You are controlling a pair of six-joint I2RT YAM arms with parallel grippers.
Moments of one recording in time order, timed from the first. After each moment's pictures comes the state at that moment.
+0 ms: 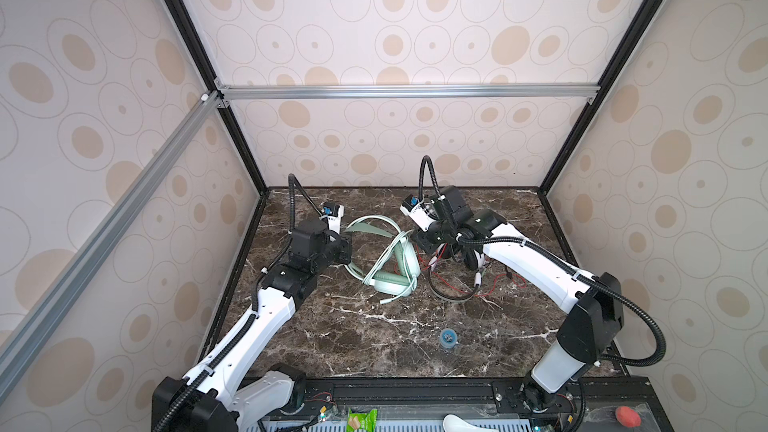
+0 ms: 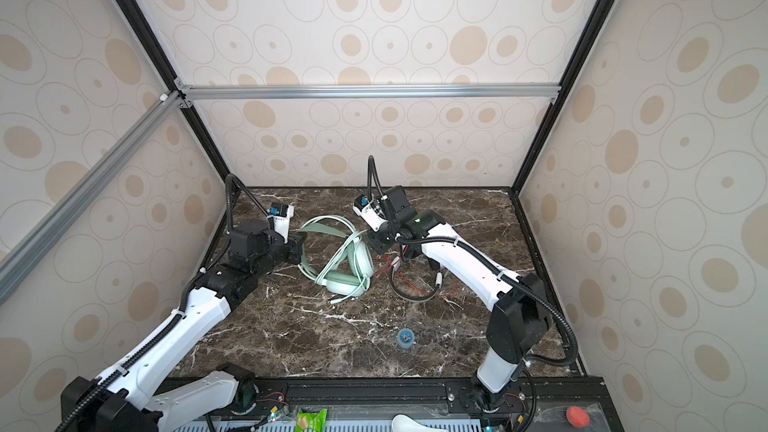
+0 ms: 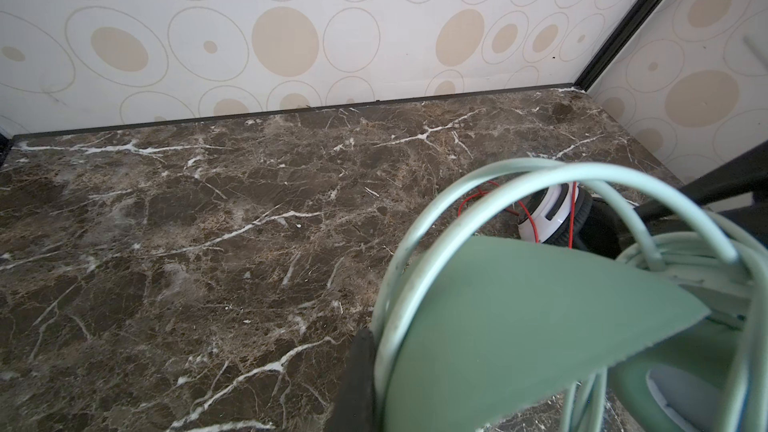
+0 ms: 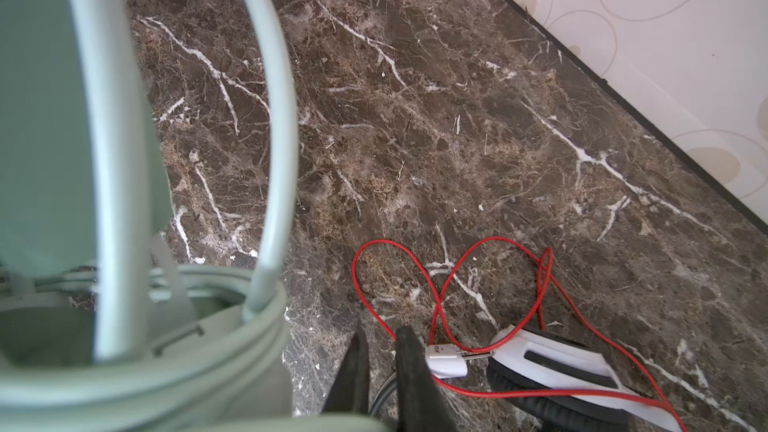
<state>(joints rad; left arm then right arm) -0.35 1.08 0.87 -0.26 0.05 -0.15 0.64 1.67 1.52 -0.67 -0.13 -0.17</state>
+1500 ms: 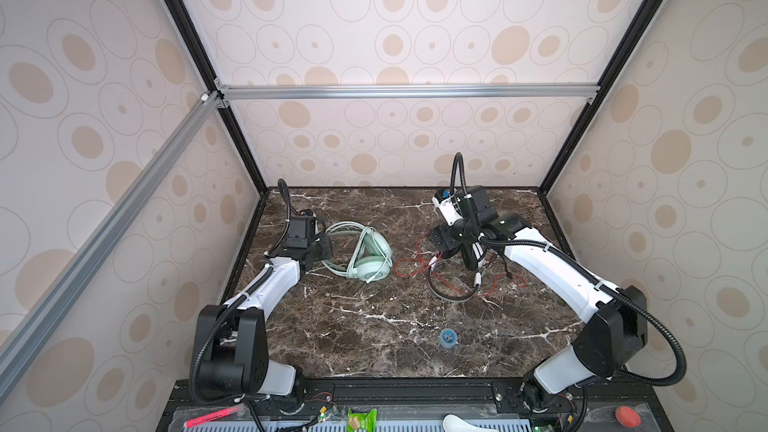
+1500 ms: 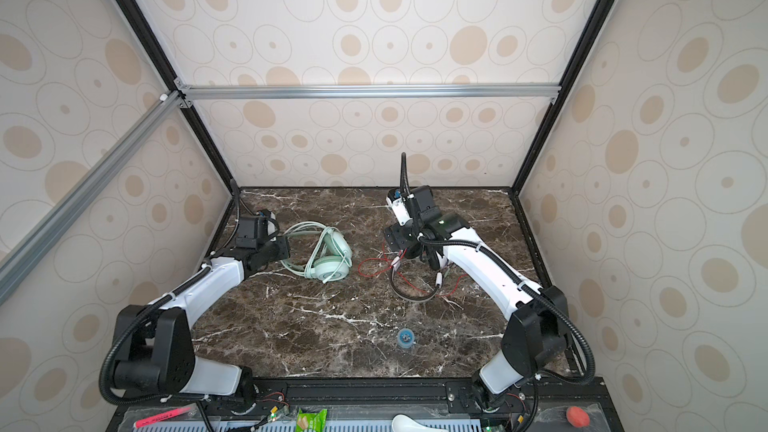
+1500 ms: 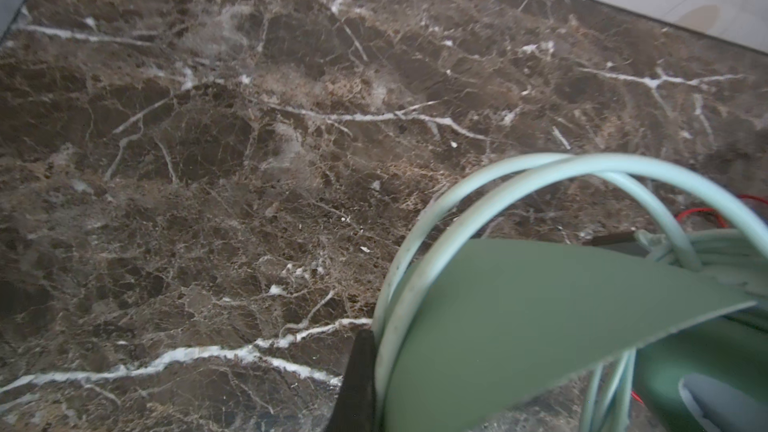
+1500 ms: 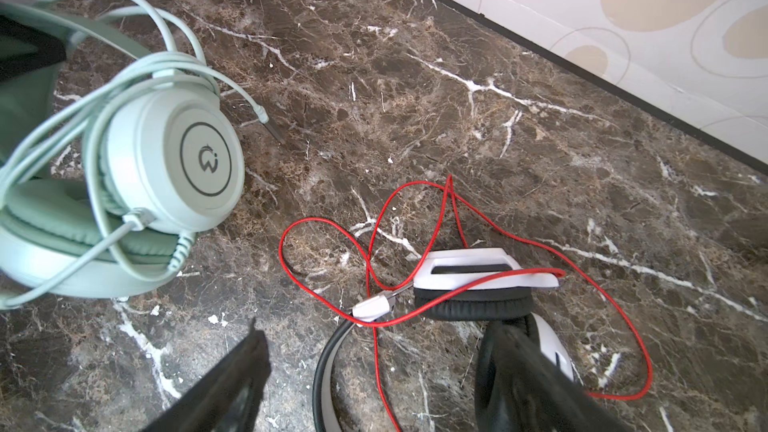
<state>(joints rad) -0.09 1.47 0.91 -0.26 0.00 -0.29 0.52 1.55 1.41 -0.67 -0.02 -0.03</state>
